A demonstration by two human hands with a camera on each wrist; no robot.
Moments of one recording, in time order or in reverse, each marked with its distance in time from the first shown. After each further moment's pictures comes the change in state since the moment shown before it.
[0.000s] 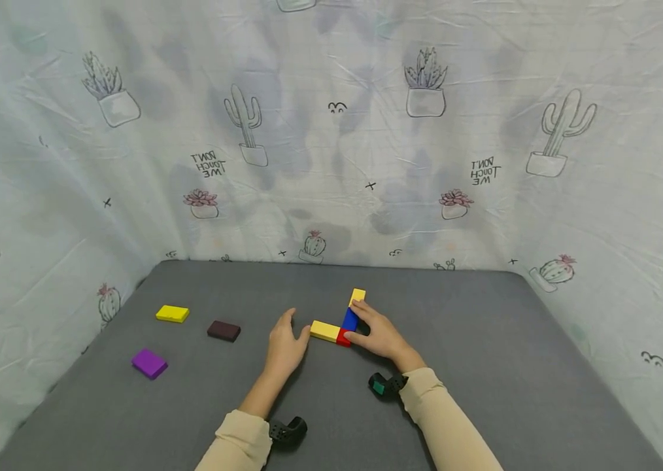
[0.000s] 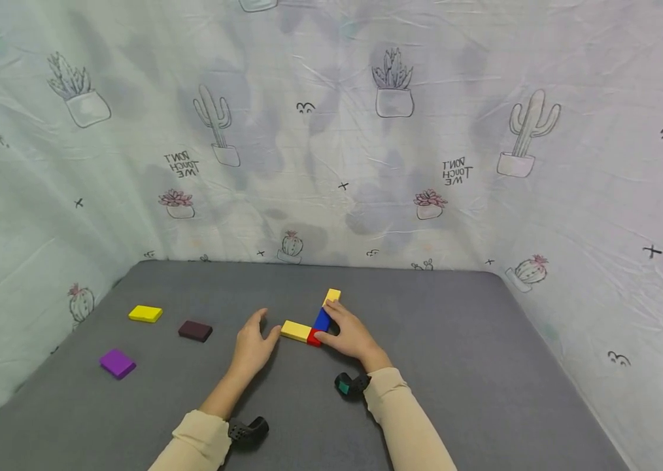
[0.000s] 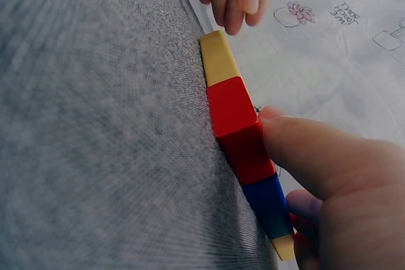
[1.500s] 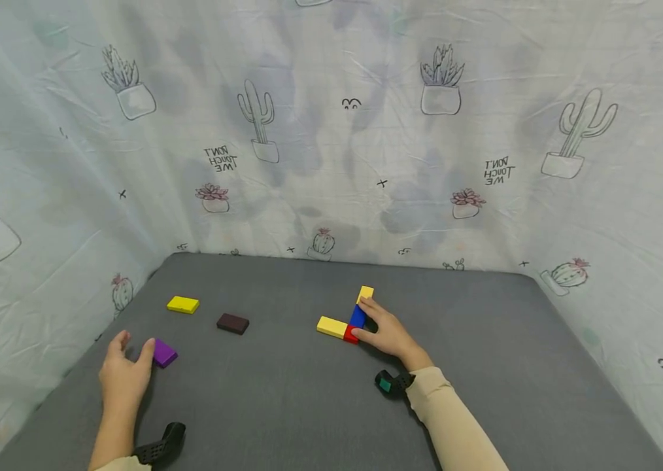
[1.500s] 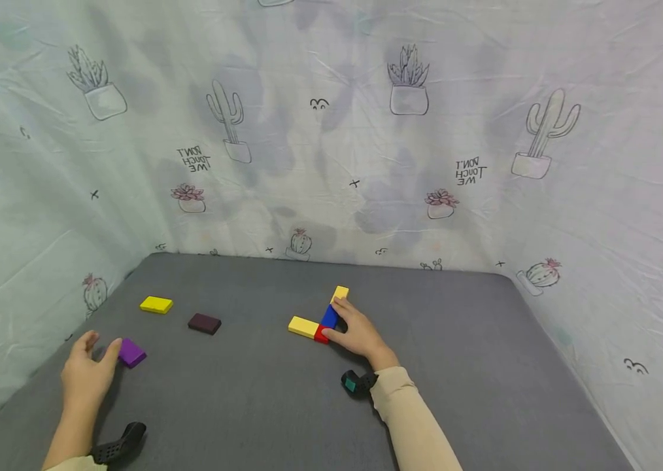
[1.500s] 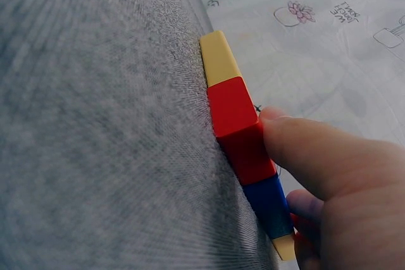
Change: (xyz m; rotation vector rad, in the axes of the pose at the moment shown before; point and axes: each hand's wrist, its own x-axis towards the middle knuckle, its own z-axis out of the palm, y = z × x) left_hand -0.044 -0.128 -0.208 0.084 0.335 -0.367; right_hand -0.001 -0.002 -0.001 0.042 -0.021 -0.032
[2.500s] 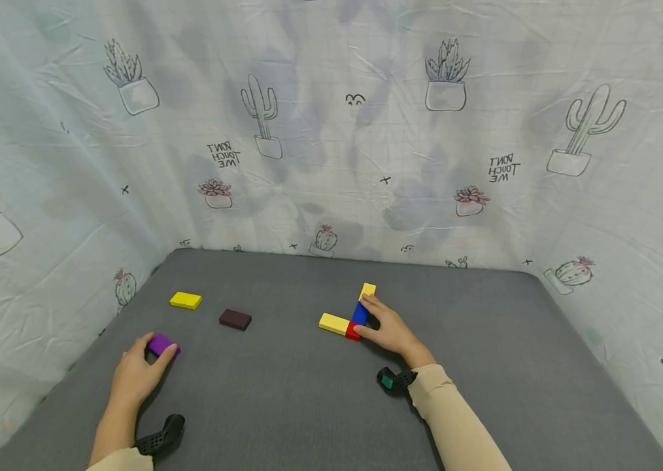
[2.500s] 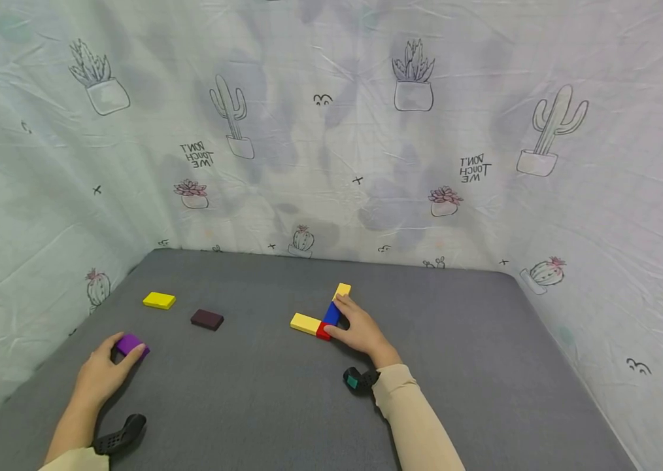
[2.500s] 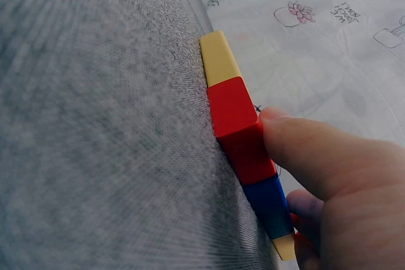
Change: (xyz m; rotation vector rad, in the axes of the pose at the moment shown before) left_hand 0.013 -0.017 0.000 0.297 -0.368 0.063; right_hand 0.002 0.000 0.000 -0.036 0.008 -0.009
